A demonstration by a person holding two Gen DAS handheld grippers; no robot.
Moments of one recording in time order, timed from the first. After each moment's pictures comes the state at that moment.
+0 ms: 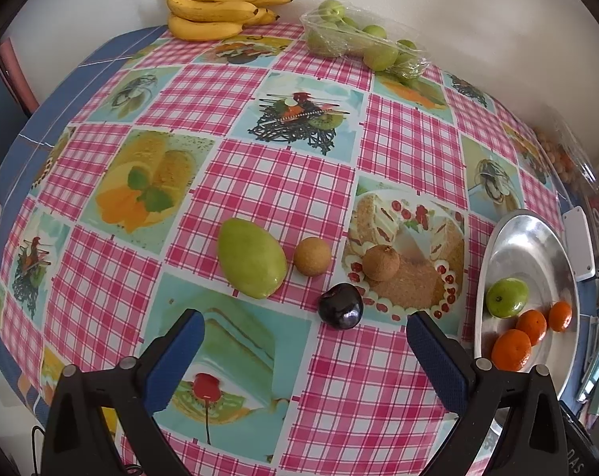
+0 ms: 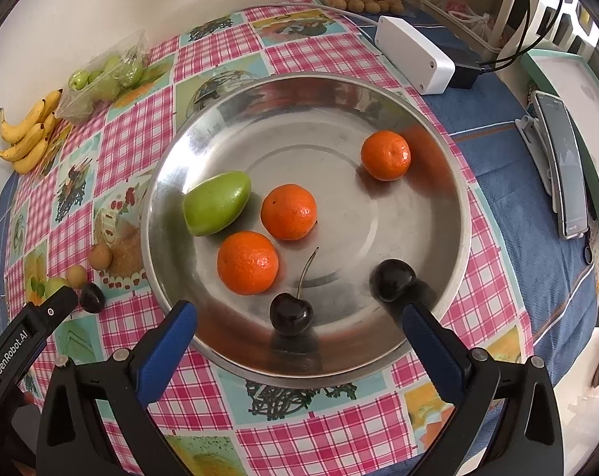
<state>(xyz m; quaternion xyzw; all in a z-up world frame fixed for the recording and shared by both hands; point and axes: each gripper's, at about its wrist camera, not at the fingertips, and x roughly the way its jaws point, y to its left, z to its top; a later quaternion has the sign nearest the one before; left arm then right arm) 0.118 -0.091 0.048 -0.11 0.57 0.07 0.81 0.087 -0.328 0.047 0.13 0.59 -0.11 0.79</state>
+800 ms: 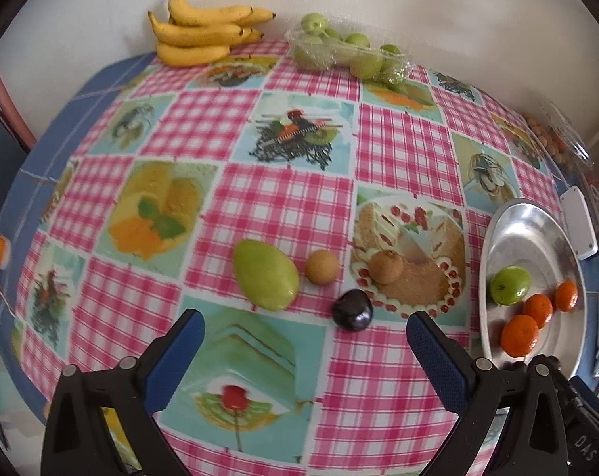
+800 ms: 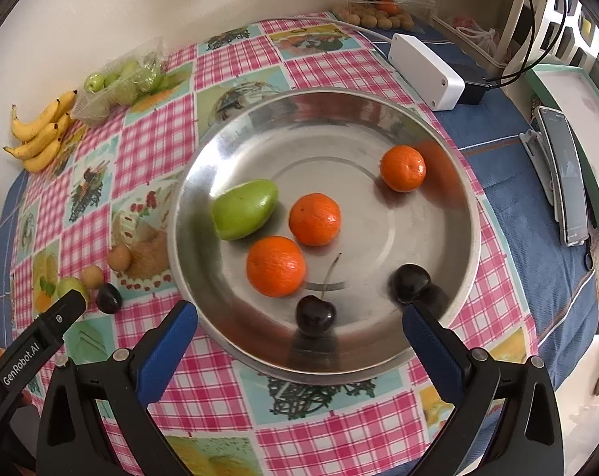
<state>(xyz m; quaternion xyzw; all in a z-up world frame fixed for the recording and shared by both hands) 0.117 -0.088 0.063 -0.05 0.55 0.05 0.83 0.087 -0.315 0.055 0.13 0.57 -0.09 0.81</state>
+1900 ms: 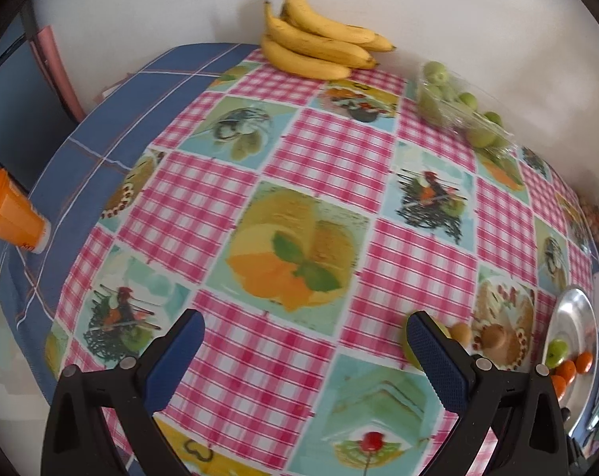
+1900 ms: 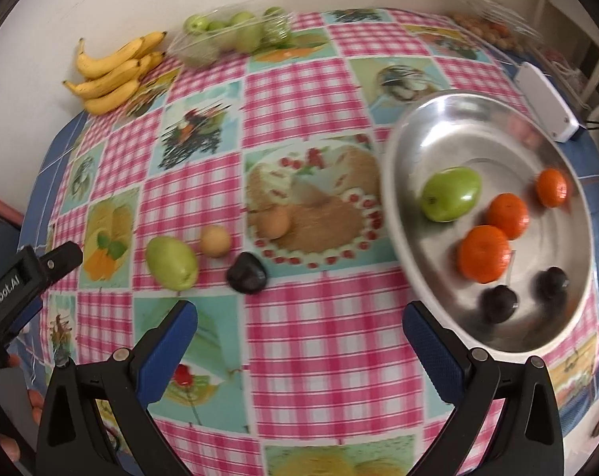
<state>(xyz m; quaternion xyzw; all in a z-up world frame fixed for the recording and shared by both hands) 0.125 0.046 0.075 -0.12 0.53 0.13 0.83 0.111 -0.181 0.050 0.10 0.58 0.01 0.81</state>
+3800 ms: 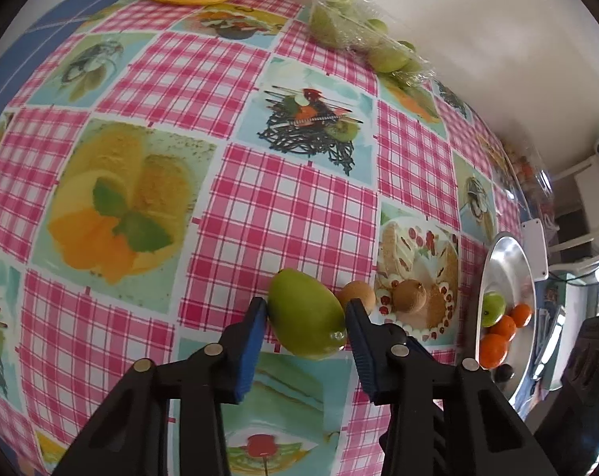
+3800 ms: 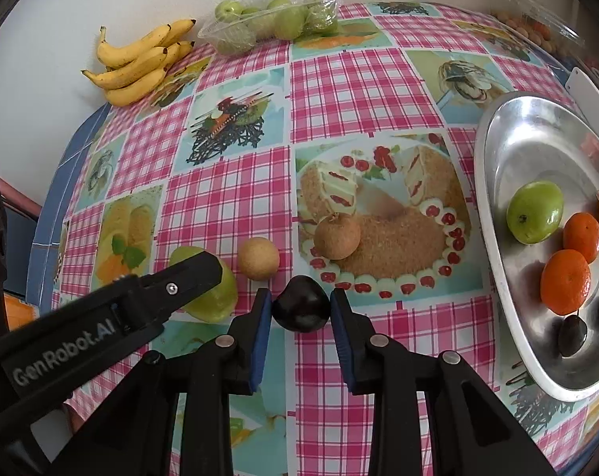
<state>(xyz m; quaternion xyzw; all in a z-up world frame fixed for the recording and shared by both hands) 0.156 -0.012 0.025 -0.19 0.59 -0.06 0.78 0.136 -0.154 0.017 0.12 0.57 0.06 0.81</state>
